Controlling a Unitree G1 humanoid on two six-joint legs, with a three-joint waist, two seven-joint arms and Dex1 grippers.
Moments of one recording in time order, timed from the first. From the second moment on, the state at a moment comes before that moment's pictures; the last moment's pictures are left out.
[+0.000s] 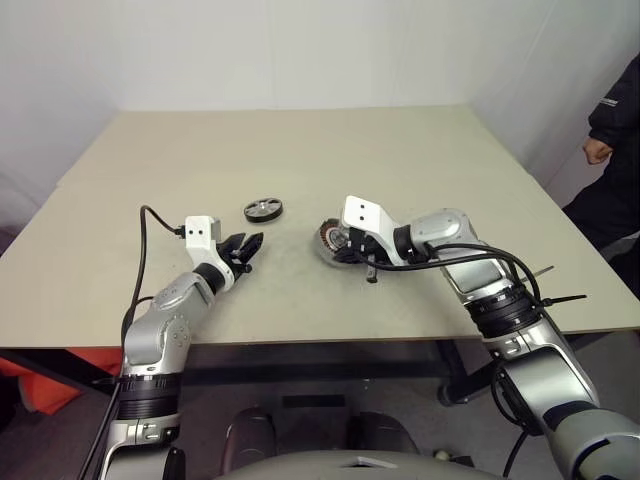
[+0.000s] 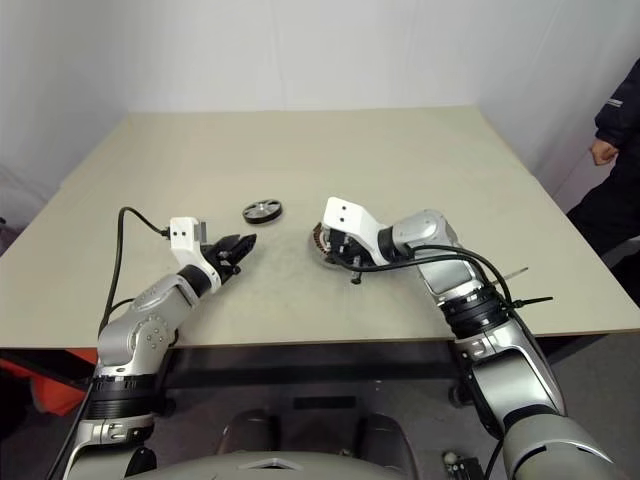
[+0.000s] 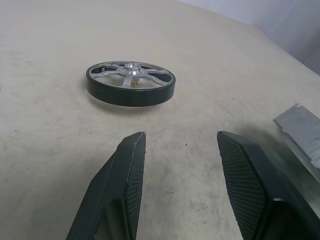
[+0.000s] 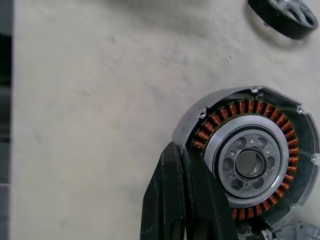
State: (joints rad) left arm -0.22 0.20 0.17 -0.09 -0.48 0.59 -0.32; right arm -0.67 -0.44 0.32 0.10 -0.08 0.52 1.19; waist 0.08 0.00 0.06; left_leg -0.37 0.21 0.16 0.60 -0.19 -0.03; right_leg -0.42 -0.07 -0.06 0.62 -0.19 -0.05
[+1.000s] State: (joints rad) left arm -0.21 0.21 0.17 -0.09 -0.48 0.60 -0.31; right arm -0.73 -0.36 0.35 0.26 -0.02 0.55 0.99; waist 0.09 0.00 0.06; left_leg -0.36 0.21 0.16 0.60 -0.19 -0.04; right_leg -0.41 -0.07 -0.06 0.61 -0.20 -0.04
